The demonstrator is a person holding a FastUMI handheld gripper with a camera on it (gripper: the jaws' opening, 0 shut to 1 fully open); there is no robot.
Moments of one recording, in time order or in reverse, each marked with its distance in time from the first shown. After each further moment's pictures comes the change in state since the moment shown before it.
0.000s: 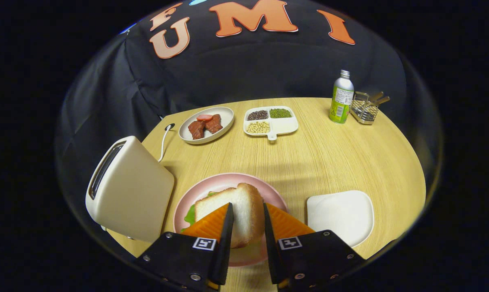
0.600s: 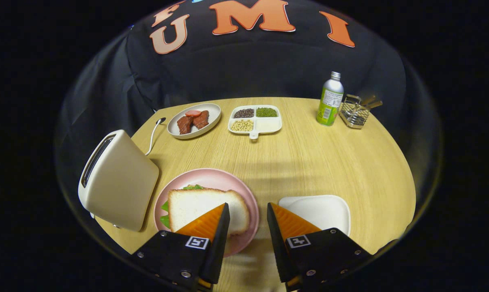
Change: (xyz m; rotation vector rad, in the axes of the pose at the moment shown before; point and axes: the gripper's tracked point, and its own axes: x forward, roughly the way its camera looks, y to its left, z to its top) arm -0.027 -0.051 0.019 -0.058 -0.020 -0.052
